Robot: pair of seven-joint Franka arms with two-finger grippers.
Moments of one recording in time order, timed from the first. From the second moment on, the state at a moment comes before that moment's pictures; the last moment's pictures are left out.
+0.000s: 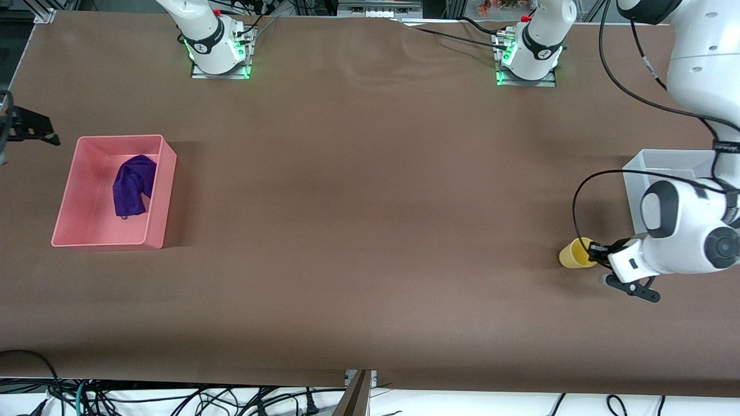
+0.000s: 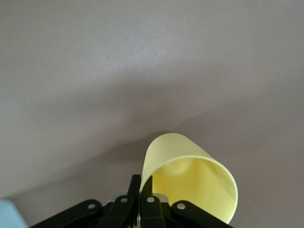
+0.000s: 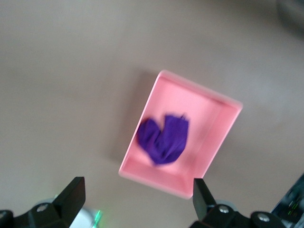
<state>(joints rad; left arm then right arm) 0.26 0.70 -0.18 -1.42 0.10 1.95 0.40 -0.12 0.24 0.06 -1.22 -0.09 1.40 -0.50</state>
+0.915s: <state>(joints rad) 0.56 0.61 -0.06 -1.47 0.27 1.84 0.96 -0.12 0.19 0.07 -1.24 -0.01 1.26 -0.07</state>
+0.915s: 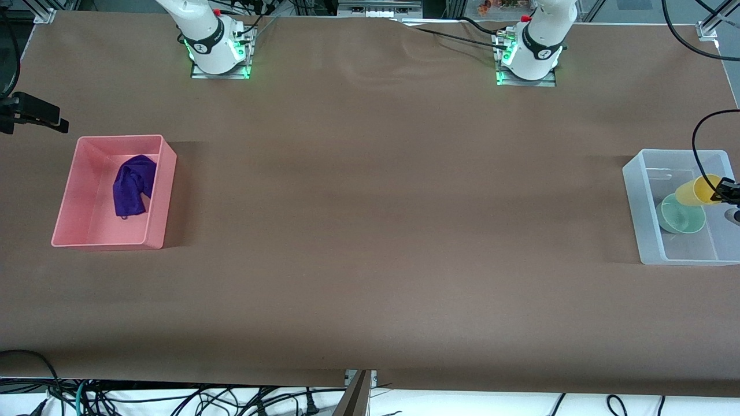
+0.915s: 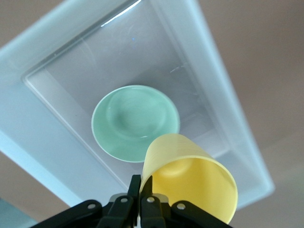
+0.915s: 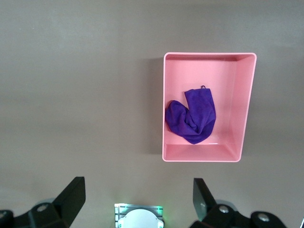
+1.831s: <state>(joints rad) 0.57 0.50 -0.25 -1.44 0.27 1.77 0.94 -0.11 0.18 0.08 -1.25 -0.06 1.24 -0.06</state>
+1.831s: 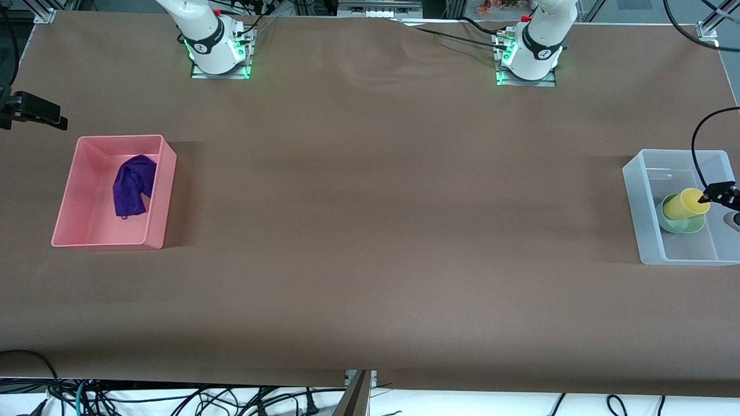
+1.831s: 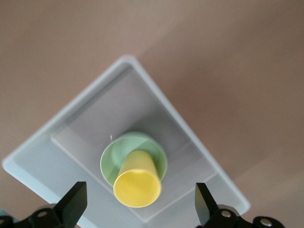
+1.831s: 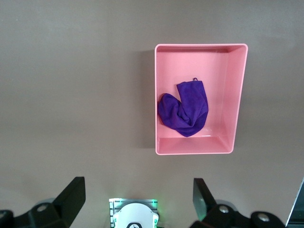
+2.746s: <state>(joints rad) 0.52 0.25 -0.73 -1.44 0.27 1.41 0.09 -0.11 0.19 0.08 -1.25 -0.06 1.24 -0.06</state>
